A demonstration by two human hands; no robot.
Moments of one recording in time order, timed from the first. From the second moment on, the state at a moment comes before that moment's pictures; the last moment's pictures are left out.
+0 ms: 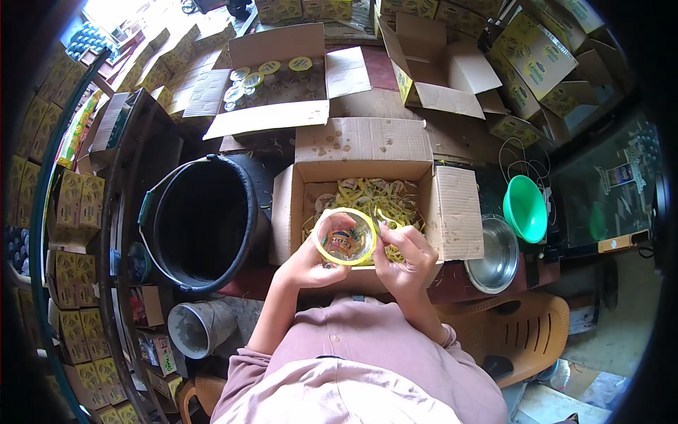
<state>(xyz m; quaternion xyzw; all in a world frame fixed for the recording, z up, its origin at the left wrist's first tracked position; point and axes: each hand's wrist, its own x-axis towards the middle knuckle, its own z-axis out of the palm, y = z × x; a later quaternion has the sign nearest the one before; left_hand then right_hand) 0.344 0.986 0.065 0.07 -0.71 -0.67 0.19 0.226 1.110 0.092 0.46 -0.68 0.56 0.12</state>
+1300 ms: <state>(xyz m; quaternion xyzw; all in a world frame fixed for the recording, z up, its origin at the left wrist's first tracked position) 0.333 1.003 0.052 0.13 -0.71 -0.62 0.31 0.227 1.110 0.083 0.45 -0.70 0.53 0.14</state>
